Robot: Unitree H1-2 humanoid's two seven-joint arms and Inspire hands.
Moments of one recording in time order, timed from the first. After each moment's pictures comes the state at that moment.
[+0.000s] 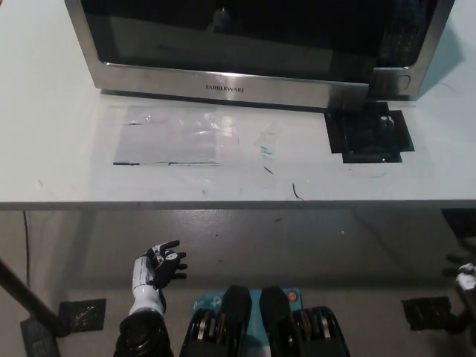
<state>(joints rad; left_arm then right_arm) -0.39 -0.09 0.23 0.77 -0.06 -0.05 0.23 0.04 0.01 -0.28 -0.15 0.28 -0.01 -0.04</state>
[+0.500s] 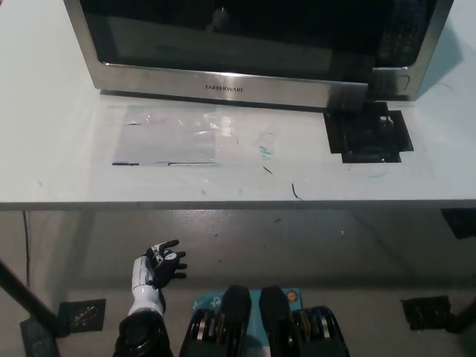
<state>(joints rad) -0.39 -0.09 0.23 0.76 -0.07 -0.05 0.23 -0.21 -0.17 -0.26 -0.53 0.38 0.24 -0.05</state>
